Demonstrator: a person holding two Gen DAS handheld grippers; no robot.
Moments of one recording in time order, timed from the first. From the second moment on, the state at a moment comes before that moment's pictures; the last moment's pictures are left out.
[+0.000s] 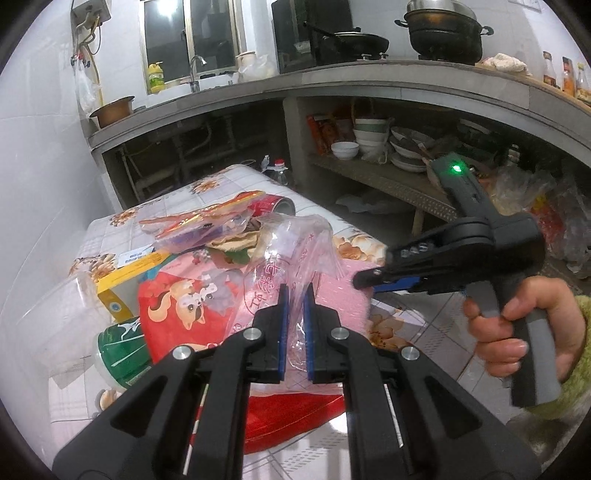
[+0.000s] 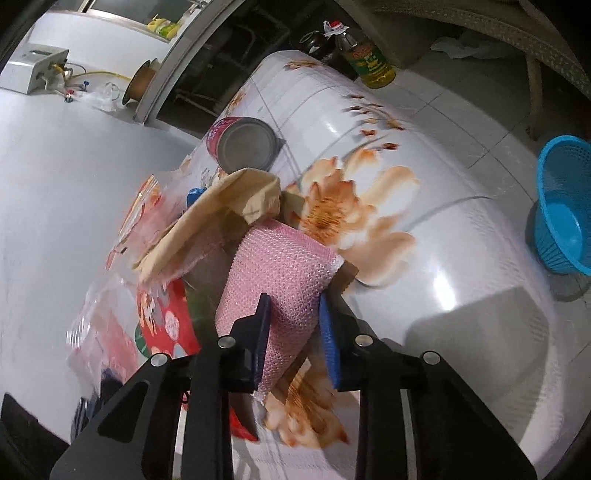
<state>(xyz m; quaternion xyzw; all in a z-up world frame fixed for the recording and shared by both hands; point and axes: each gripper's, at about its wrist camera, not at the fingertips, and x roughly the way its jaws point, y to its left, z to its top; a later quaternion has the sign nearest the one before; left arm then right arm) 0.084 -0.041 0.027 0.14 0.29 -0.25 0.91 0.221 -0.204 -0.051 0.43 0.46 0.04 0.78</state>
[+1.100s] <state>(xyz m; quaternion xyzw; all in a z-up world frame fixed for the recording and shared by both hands) 0.059 -0.133 -0.030 0.24 0.35 -0.33 0.84 0.130 -0.261 -0.072 0.51 0.42 0.07 0.75</state>
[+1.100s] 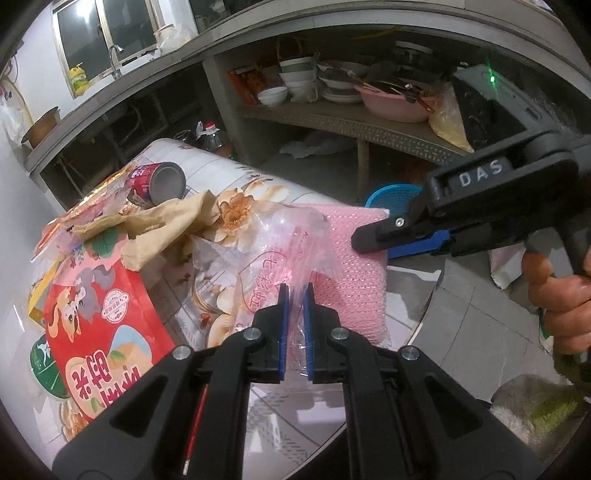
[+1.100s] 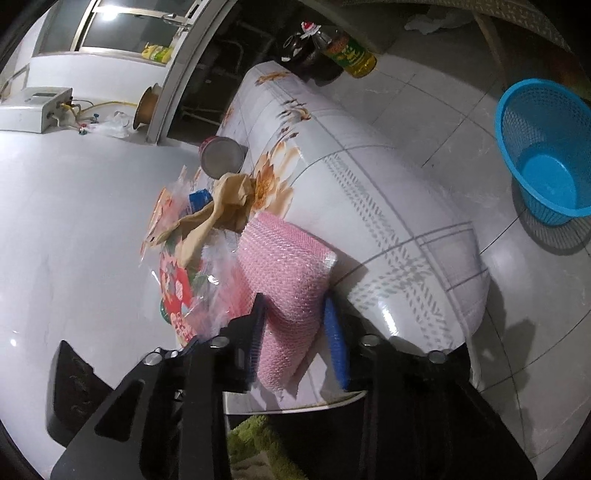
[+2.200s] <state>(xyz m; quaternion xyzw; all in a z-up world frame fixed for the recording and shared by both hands) 0.190 -0.474 -0.118 0.18 0.56 -0.45 0.67 0.042 -0.491 -0.202 0.59 0.31 -0.29 0.68</state>
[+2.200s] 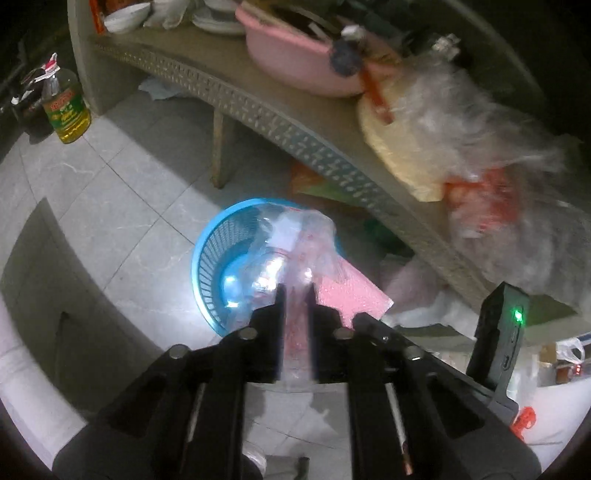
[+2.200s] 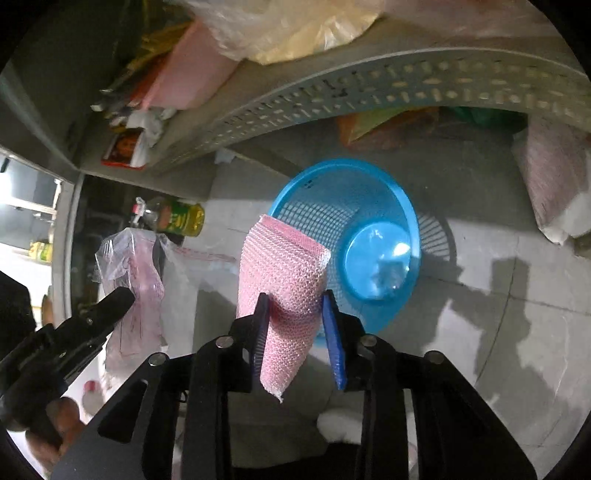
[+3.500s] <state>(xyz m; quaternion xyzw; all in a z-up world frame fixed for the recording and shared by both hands) 0.102 -0.085 0.031 0.07 0.39 -0.33 0.86 0.096 -0.342 -0.038 0.42 0.35 -0.09 0.83</state>
